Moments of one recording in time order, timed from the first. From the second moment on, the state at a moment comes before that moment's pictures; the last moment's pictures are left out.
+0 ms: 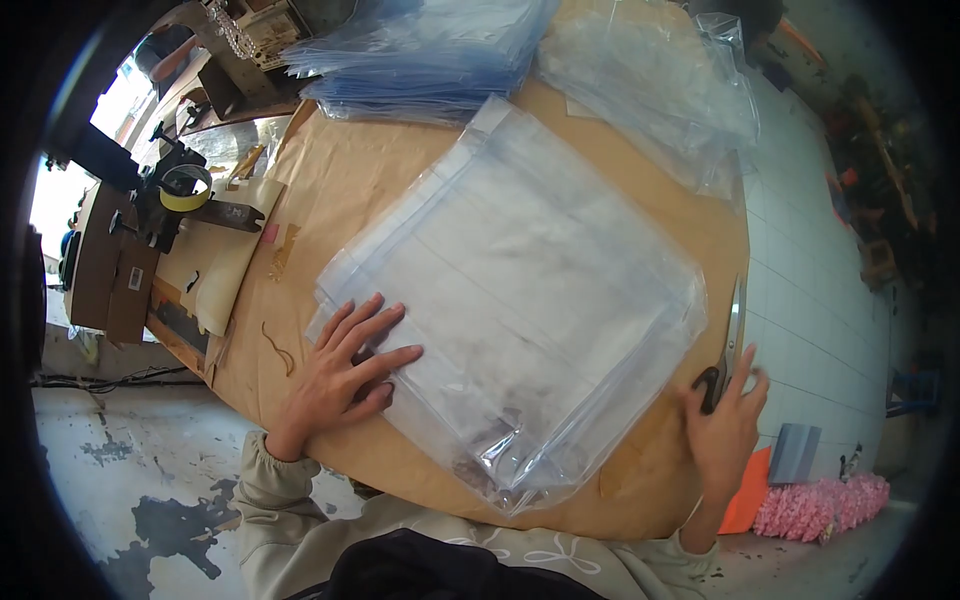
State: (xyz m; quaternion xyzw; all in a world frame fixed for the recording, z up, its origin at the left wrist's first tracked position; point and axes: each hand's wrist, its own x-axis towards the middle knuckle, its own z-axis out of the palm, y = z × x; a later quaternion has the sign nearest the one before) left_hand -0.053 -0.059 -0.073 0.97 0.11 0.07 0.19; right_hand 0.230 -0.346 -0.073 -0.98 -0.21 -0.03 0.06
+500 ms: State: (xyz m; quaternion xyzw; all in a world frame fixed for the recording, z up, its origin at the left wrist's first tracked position) left_hand -0.041 -0.180 -0.076 0.72 0.09 0.14 0.67; right_hand 0.150 -0.314 -0.030 -0.66 -0.66 0.14 0.33
